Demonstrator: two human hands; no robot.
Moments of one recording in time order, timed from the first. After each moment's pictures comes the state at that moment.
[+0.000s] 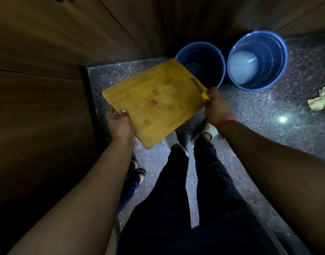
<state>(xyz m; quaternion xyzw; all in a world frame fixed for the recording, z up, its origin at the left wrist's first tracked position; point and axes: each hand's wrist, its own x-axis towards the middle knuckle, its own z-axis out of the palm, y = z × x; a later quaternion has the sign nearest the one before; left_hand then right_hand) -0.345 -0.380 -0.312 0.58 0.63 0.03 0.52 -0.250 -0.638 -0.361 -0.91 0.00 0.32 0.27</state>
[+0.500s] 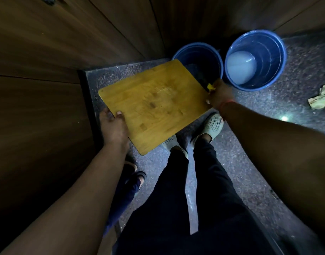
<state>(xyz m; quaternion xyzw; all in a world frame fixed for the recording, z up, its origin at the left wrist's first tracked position) -0.345 -0.378 -0.305 0.58 0.61 0.03 0.54 -0.202 -0.646 -0.392 -0.90 0.09 0.38 0.21</state>
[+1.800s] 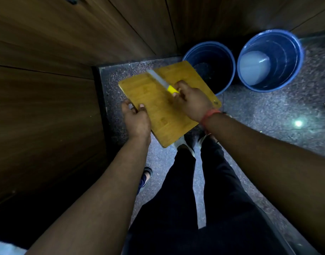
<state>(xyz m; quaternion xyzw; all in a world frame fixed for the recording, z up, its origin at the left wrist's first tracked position) -0.330 -0.413 -0.286 0.61 0.59 0.00 0.53 -0.242 -0.562 -0.336 -0.84 -0.18 0.34 0.38</state>
